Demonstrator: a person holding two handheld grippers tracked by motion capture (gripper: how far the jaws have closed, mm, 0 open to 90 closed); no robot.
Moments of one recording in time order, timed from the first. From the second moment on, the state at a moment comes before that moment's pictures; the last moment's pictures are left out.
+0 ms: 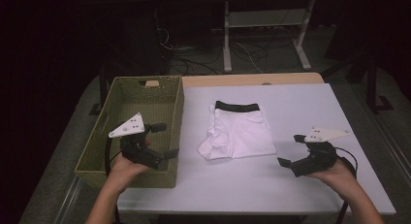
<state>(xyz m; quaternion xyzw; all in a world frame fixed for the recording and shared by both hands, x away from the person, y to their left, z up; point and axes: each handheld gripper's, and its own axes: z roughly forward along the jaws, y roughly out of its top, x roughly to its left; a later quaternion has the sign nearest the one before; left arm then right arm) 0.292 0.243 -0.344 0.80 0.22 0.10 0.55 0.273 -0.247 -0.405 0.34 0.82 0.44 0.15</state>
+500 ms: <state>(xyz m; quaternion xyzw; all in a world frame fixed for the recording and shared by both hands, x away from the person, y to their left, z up) 0.292 0.243 -0.344 0.80 0.22 0.10 0.55 0.277 -0.241 -0.417 0.34 0.82 0.43 0.14</state>
